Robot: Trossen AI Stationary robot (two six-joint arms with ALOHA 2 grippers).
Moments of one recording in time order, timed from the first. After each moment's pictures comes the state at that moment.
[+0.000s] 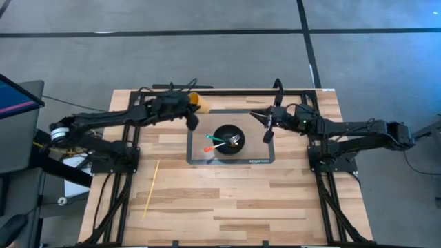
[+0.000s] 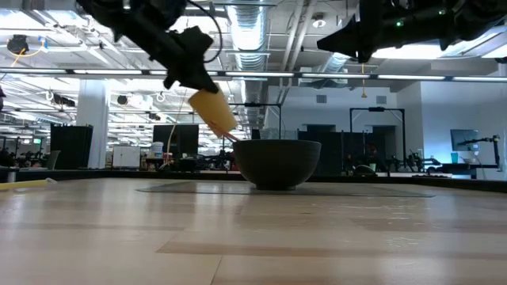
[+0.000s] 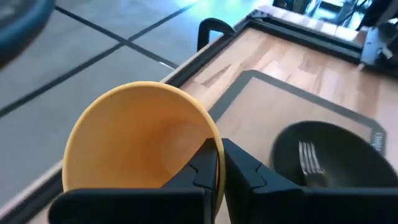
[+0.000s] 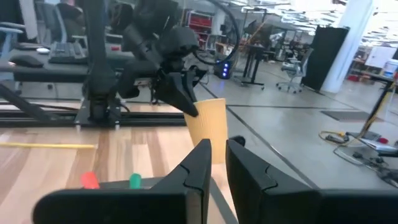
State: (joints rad) left arm 0.38 1.25 0.81 -0.04 -0.16 -0.08; right arm -0.23 0.98 0.51 0.45 0.10 -0.17
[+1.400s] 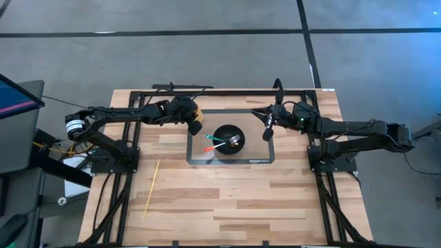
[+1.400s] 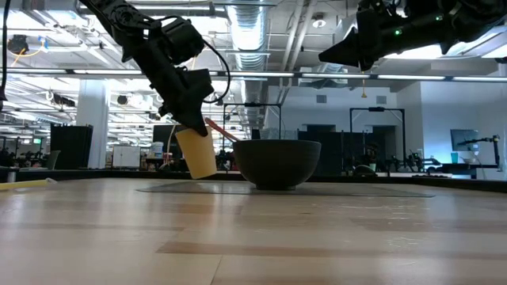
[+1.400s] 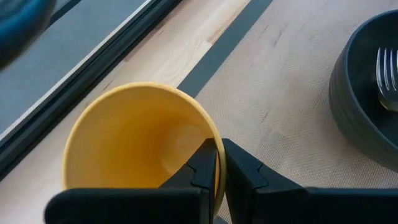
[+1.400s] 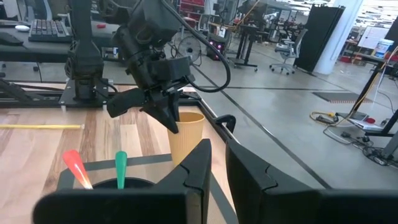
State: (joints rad) left arm 0.41 1.44 0.82 -0.19 -0.18 -0.06; right arm -0.28 0.98 0.51 0.37 0.10 -0.16
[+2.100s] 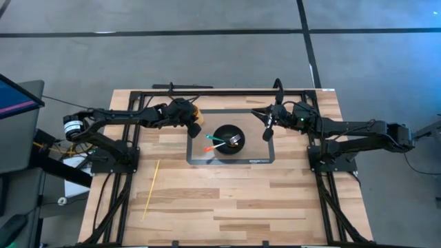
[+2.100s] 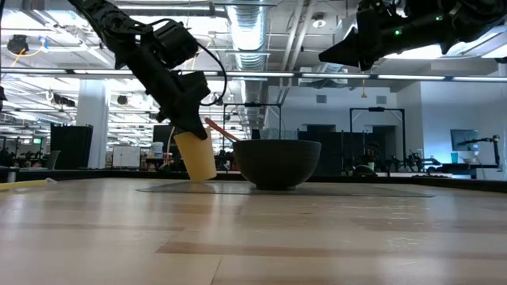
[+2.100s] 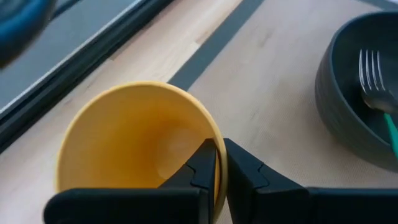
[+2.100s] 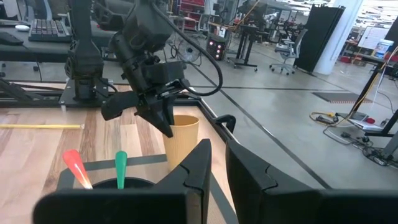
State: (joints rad) left arm 0.40 1.43 0.73 -0.09 -0.15 -0.09; right arm -0.28 0.98 0.51 0.37 0.10 -0.17
